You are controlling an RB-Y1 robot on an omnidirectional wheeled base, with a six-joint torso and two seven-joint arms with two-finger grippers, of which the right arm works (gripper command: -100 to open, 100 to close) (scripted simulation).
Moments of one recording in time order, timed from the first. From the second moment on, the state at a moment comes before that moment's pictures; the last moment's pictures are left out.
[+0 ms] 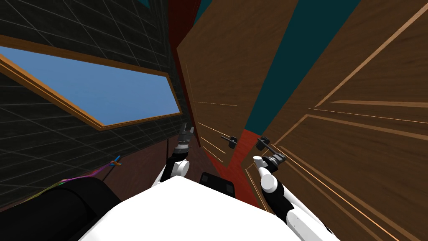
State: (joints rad) arm -0.55 -0.19 -0.90 -0.47 -0.51 -0.87 0.66
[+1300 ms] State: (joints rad) arm -0.54 -0.20 -1.07 -0.52 -0.61 -0.95 0.78
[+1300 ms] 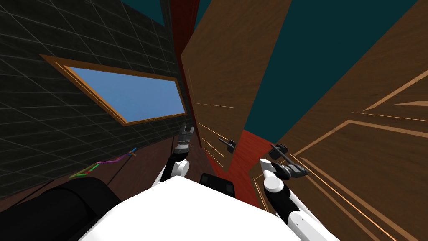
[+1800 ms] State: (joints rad) arm -0.55 -0.24 -1.15 -0.47 -0.66 -1.03 0.81
